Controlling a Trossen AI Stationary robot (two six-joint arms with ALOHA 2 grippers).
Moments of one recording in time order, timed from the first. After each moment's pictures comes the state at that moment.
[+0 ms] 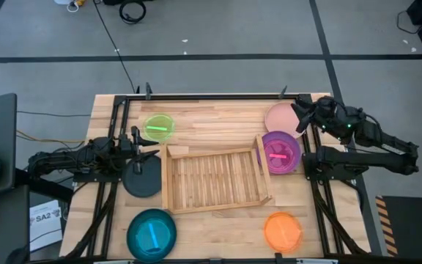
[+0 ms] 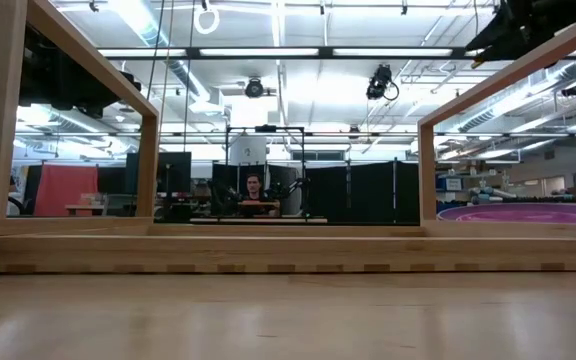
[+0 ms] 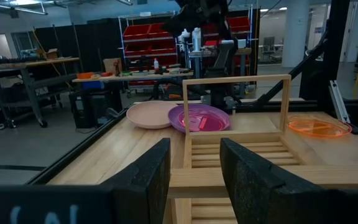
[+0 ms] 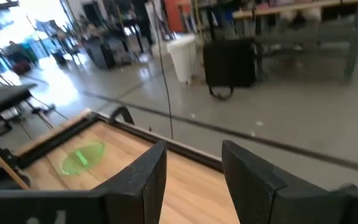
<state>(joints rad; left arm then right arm) 0.08 0.01 0.01 0.08 -0.10 0.06 -0.26 0.35 0.69 -0.54 0.56 0.34</state>
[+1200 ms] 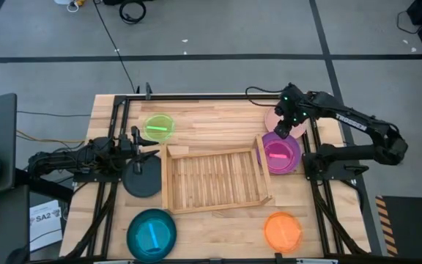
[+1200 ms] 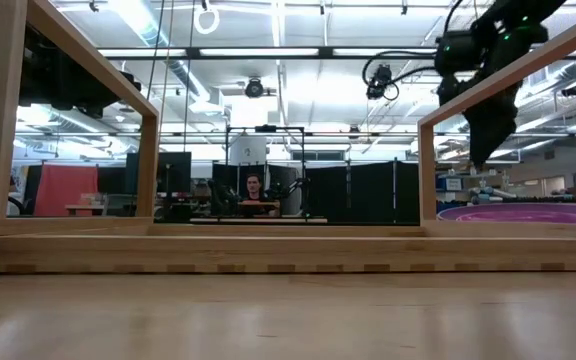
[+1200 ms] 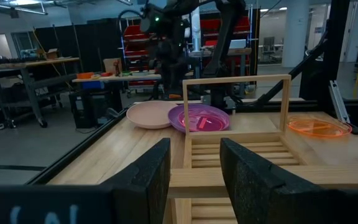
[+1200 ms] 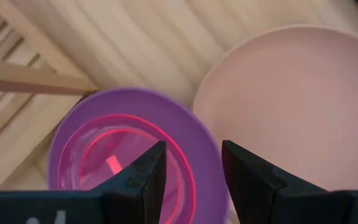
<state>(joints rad) 0.08 0.01 0.01 0.08 -0.10 0.06 -0.76 1.09 0.86 -1.01 -0.11 -0.04</state>
